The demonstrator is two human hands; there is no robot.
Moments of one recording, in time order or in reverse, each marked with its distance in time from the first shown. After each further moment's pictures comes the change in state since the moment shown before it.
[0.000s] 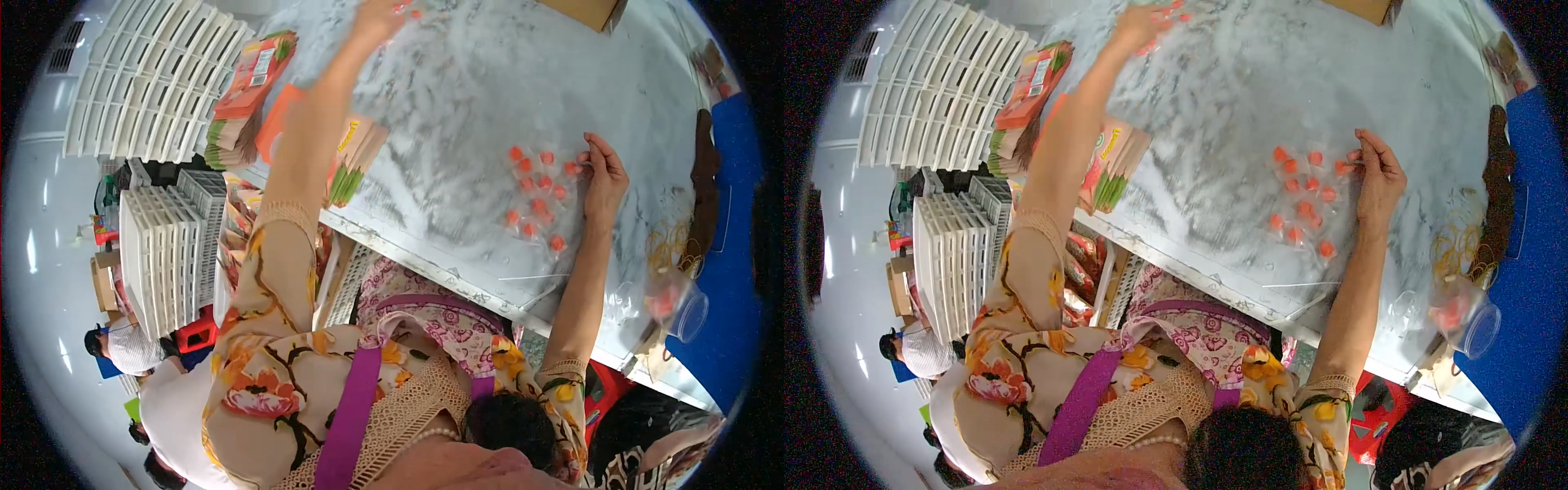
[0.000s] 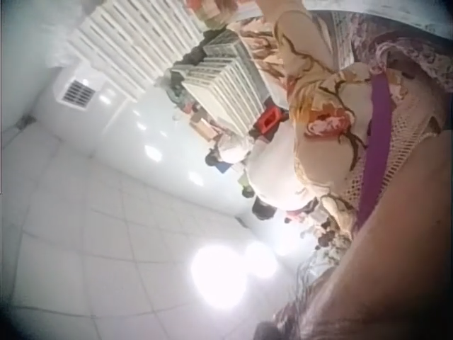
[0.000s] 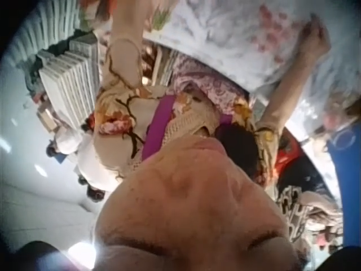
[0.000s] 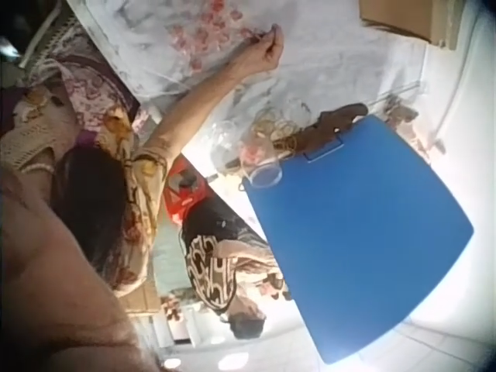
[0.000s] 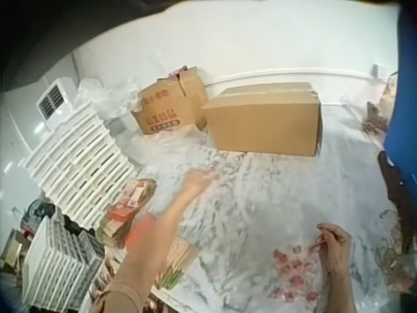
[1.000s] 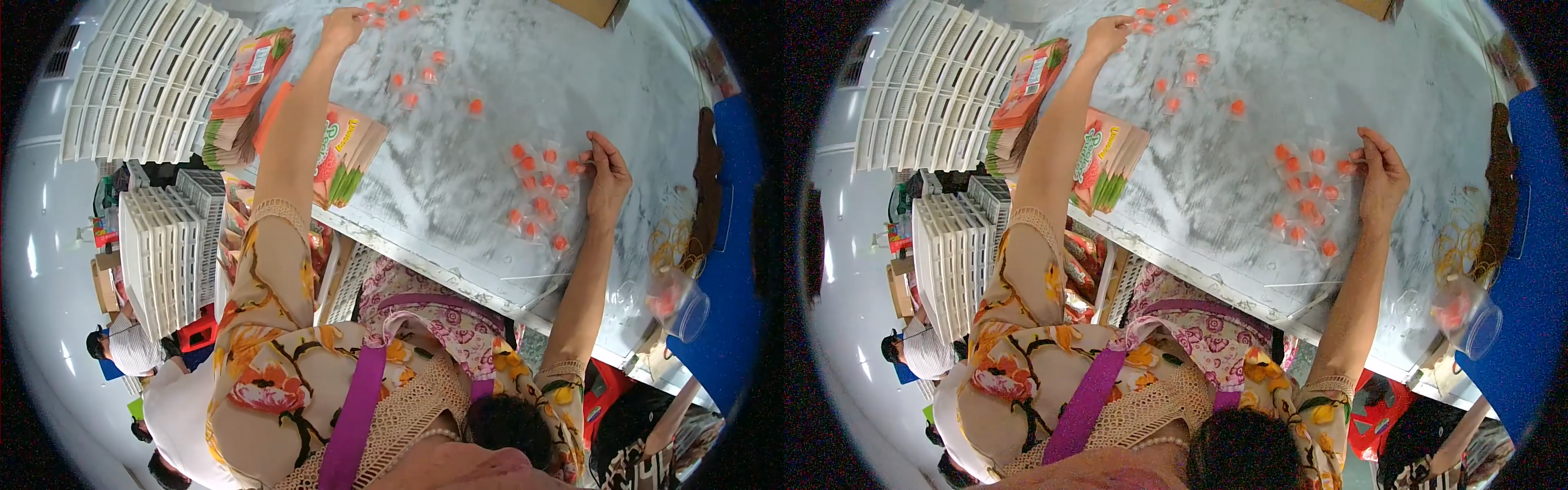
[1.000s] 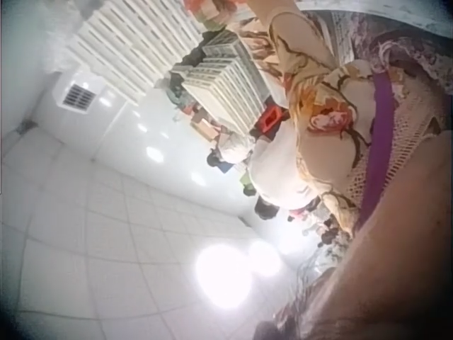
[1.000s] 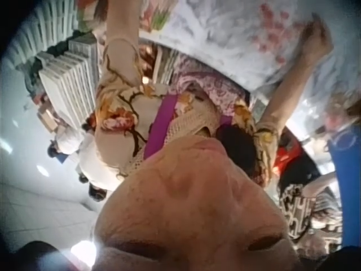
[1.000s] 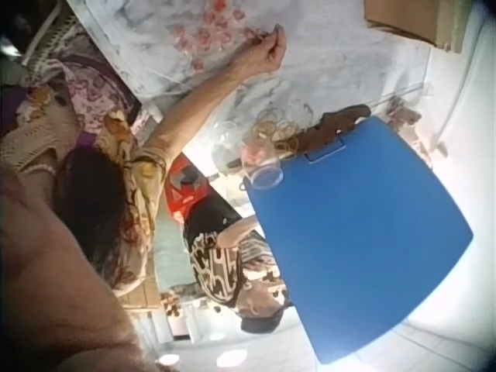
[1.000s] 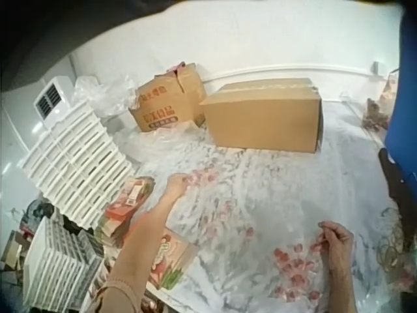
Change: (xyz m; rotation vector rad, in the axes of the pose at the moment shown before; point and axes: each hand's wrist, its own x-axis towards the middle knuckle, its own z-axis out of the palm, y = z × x) left_hand -0.028 -0.008 -0.007 -0.392 -0.113 -0.412; right_hand -0.002 -0.001 -0.015 -0.041 0.045 0.015
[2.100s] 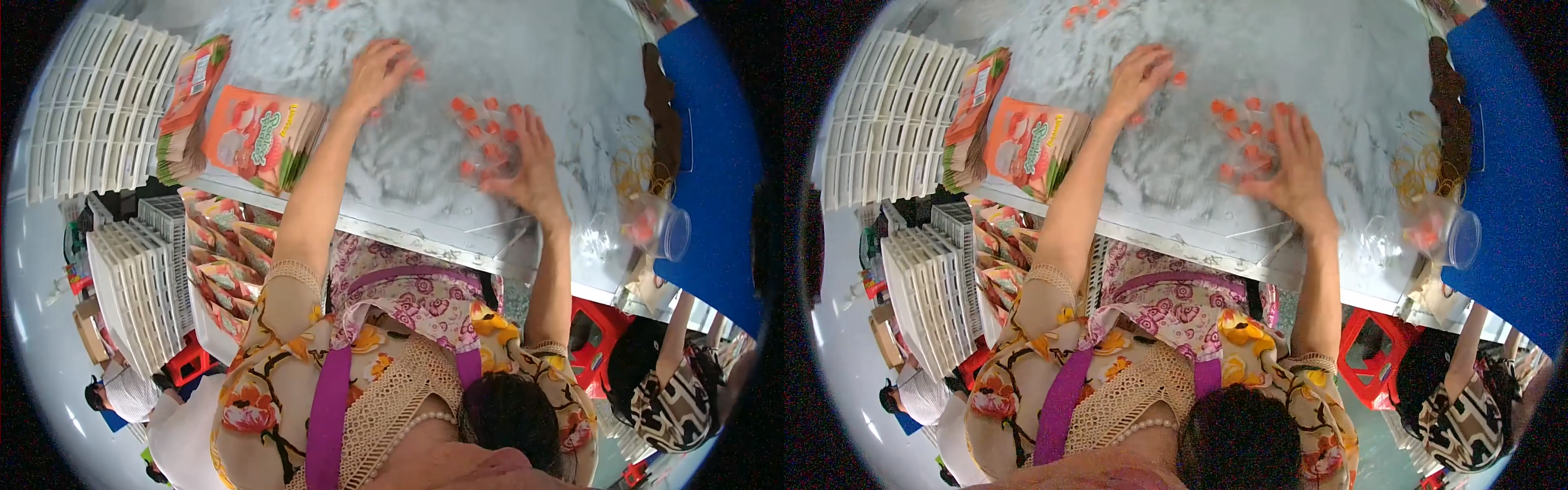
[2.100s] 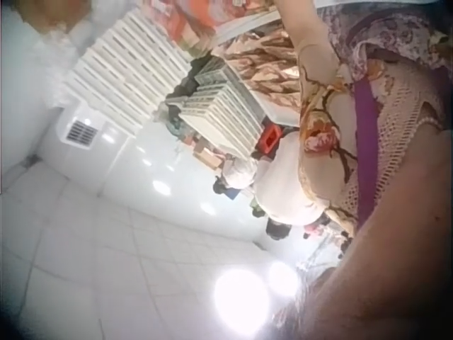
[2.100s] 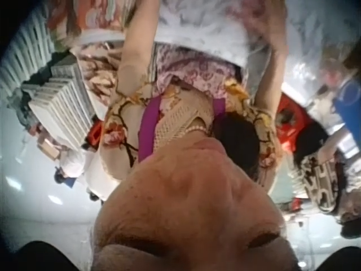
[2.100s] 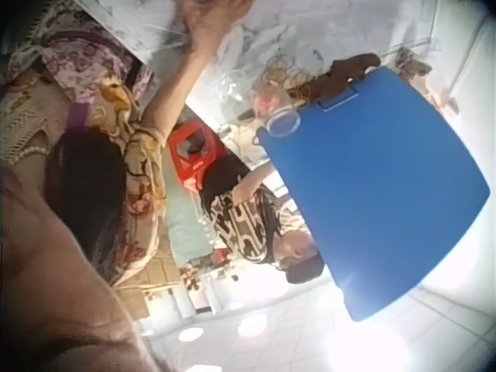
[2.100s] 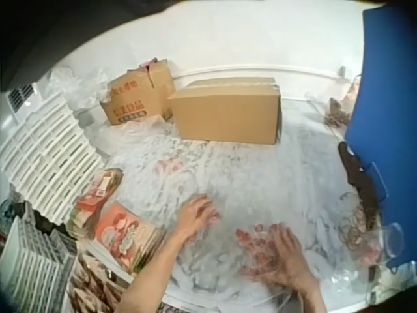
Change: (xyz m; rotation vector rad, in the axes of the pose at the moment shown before) left_hand -0.153 0.111 0.113 -0.372 0.084 0.498; right_hand -0.086 -0.008 -0.014 -0.983 -0.368 -0.491
